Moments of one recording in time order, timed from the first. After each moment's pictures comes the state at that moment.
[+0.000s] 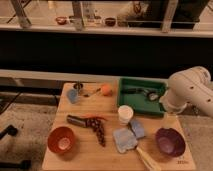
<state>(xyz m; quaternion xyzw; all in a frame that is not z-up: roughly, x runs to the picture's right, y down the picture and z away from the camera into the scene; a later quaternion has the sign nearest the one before) 0.293 0.114 0.680 -0.28 0.02 0.03 0.96</state>
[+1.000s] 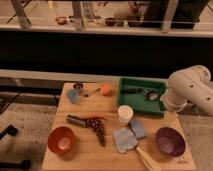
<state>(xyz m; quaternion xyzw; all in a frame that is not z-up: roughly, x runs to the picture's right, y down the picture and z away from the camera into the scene) 0.297 0.104 0.689 -0.28 0.03 0.04 0.96</state>
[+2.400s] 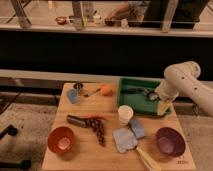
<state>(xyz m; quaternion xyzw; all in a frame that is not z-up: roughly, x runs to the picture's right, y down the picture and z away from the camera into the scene) 0.296 0.062 0.765 -0.25 0.00 0.05 0.97</state>
